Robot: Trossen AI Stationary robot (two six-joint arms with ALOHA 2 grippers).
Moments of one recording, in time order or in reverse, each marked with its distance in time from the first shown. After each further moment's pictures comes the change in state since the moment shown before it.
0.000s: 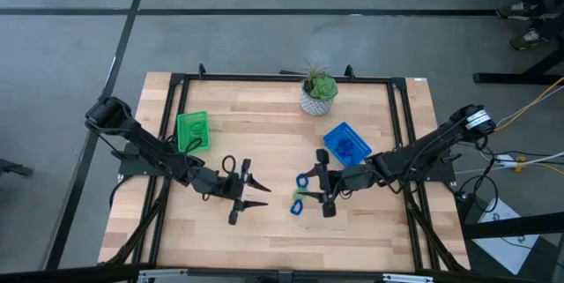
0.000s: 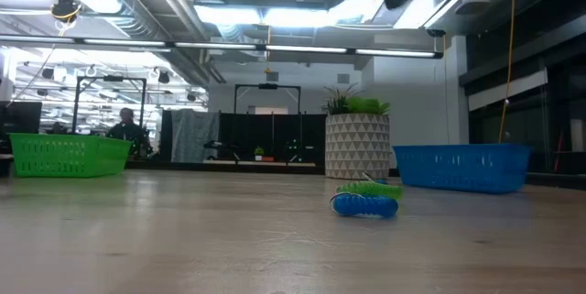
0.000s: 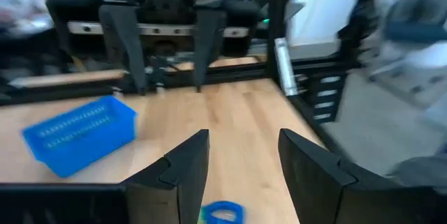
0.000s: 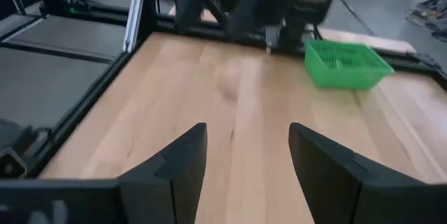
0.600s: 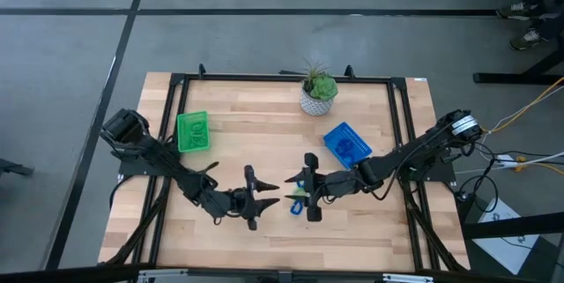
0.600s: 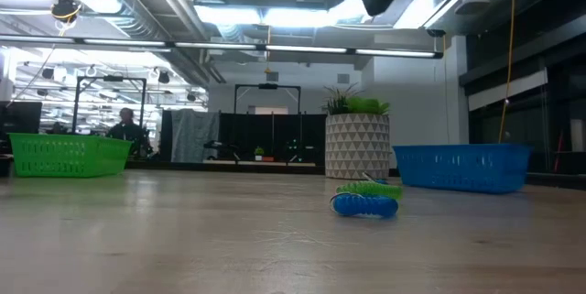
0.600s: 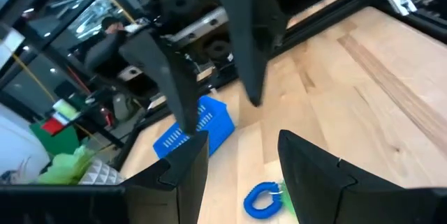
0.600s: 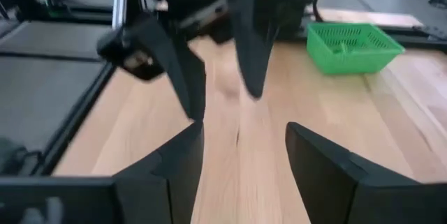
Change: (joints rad) left arm -0.087 0.240 0.159 0.000 -0.441 0.442; right arm -0.005 0.153 0.161 -0.057 0.026 0.113
